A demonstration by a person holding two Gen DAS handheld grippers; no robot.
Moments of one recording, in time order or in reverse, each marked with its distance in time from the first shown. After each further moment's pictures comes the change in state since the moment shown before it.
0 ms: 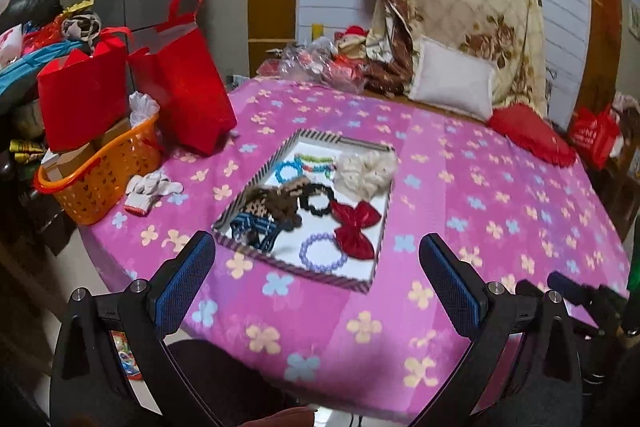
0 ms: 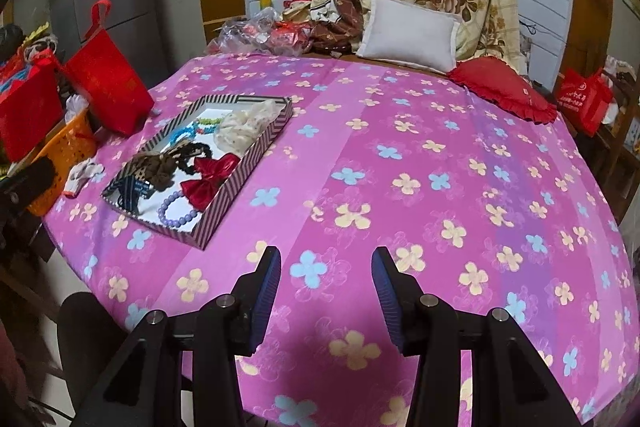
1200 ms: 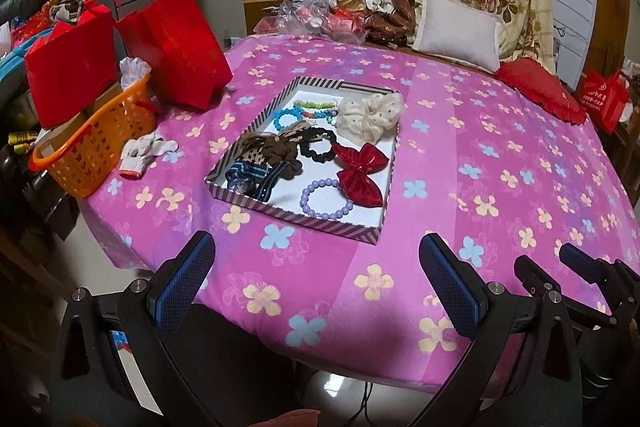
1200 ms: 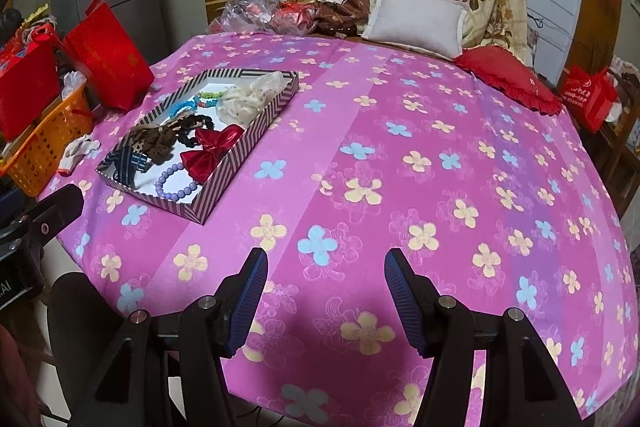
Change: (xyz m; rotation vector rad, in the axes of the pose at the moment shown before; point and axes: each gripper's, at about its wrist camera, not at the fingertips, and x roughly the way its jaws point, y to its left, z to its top) left arm 0.028 -0.009 -0.026 0.040 0.151 0.030; right arm 0.018 0.013 -0.014 -0.018 0.060 -0.012
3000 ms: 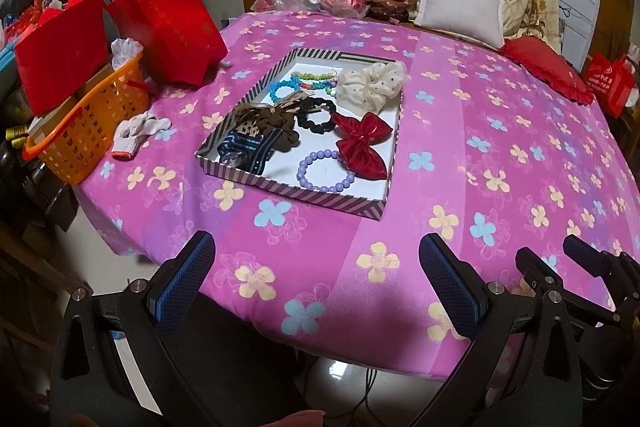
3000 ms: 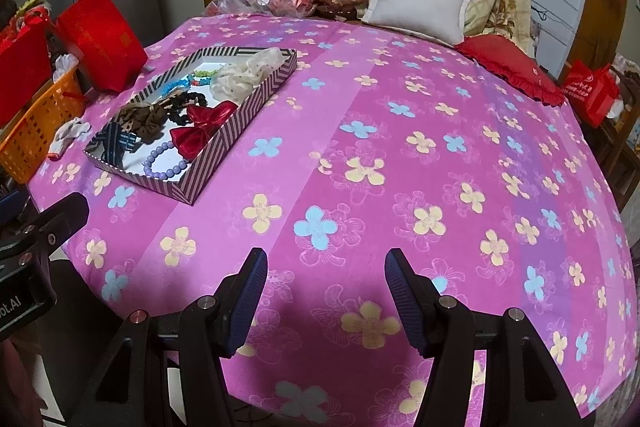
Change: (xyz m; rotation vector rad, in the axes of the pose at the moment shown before) left arm 0.023 -0.007 -0.014 0.016 0.076 0.011; right arm 0.020 0.003 -0.009 -0.012 0.050 -0.022
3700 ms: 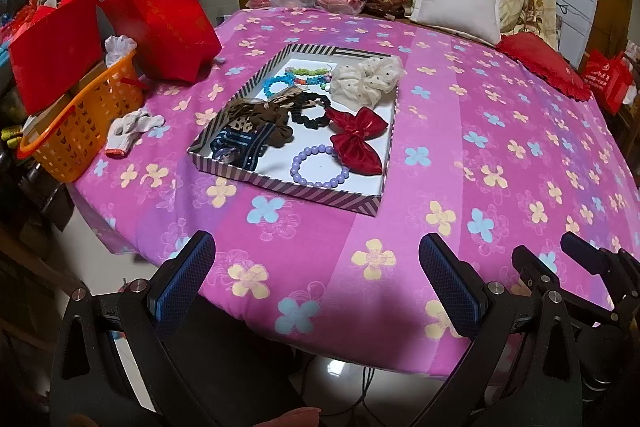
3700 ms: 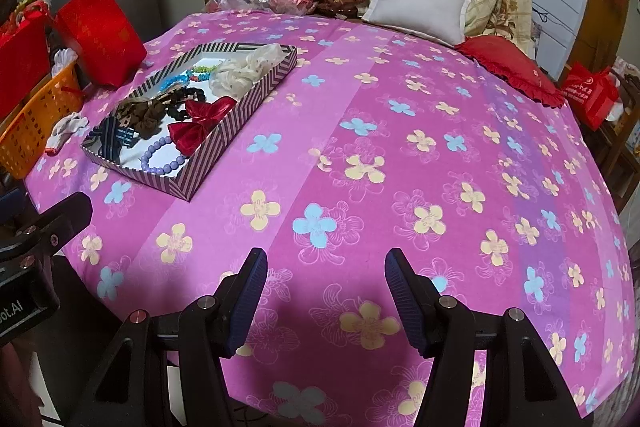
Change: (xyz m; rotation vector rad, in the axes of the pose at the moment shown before) left arm 0.005 -0.003 -0.001 0.003 0.010 -0.013; right arm 0.003 0.000 -0.002 -0.008 0.004 -0.004
